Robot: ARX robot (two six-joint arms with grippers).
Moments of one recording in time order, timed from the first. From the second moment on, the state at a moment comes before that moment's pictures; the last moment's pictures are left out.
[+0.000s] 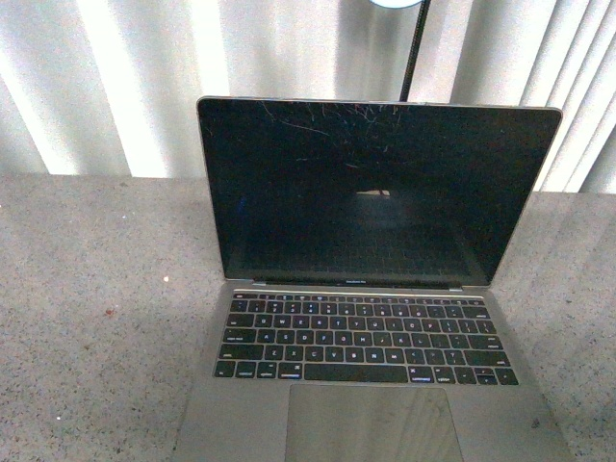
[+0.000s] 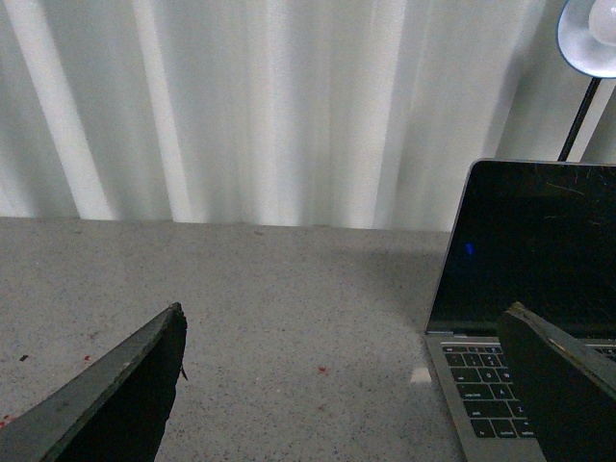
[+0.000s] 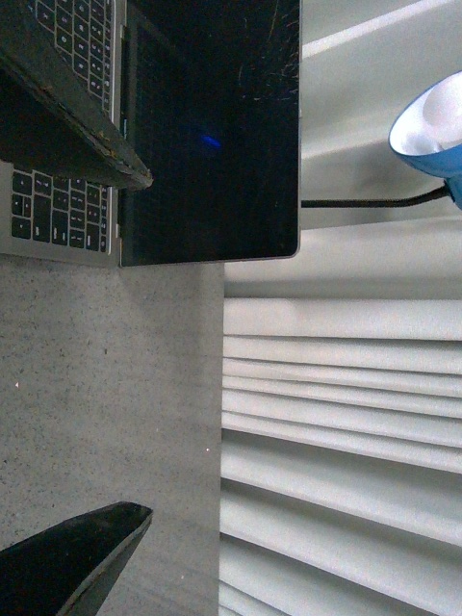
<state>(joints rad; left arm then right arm) 0.00 0.00 0.03 0.00 0.00 0.00 0.00 0.00 0.01 0.00 0.00 -0.01</state>
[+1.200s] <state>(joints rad) -0.01 0.57 0.22 0.24 -0.07 -0.22 -0.12 0.51 0.22 0.01 -0.20 -0.03</state>
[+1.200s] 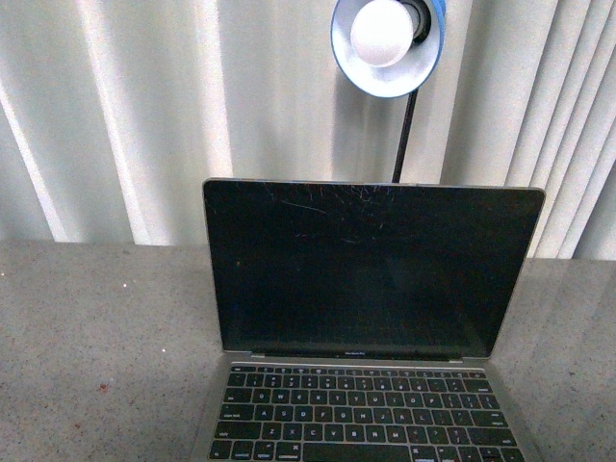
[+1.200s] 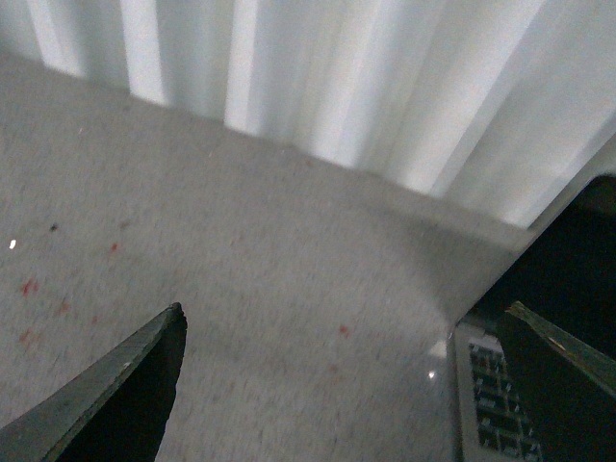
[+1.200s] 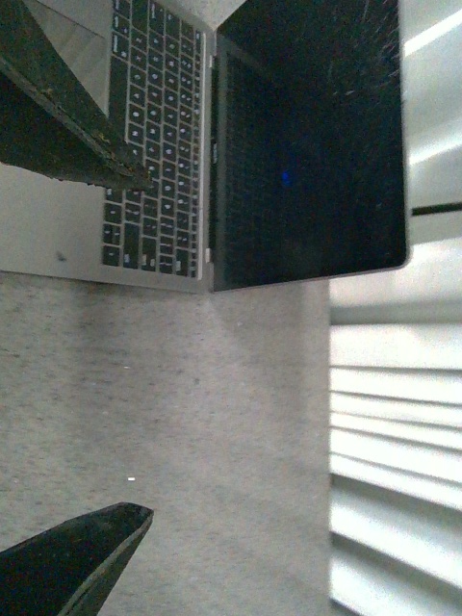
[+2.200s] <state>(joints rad) -0.33 1.72 1.22 0.30 -0.03 0.26 -0.02 1.55 1.04 0.09 -0.47 -0.60</state>
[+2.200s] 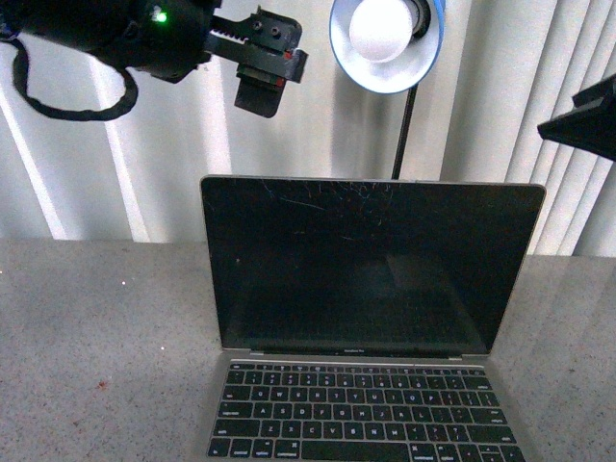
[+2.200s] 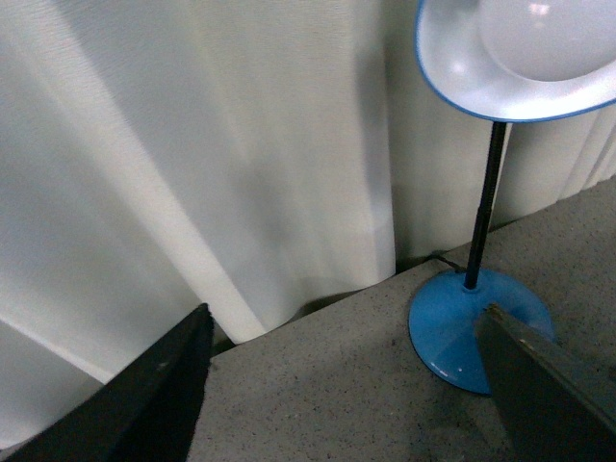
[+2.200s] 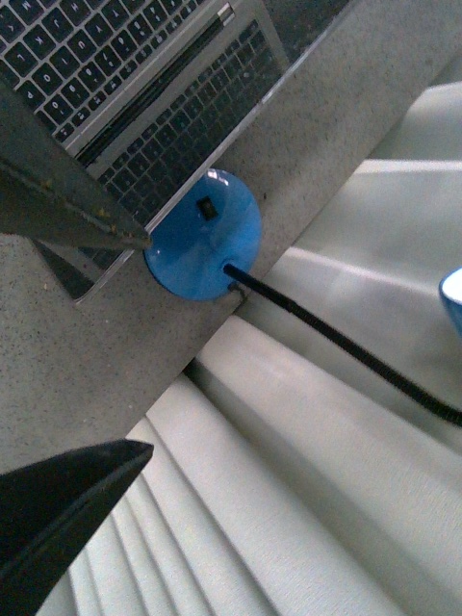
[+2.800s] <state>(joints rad) -0.33 1.91 1.49 -0.06 -0.02 0.45 0.02 1.73 1.31 -0.22 -0.52 -0.93</state>
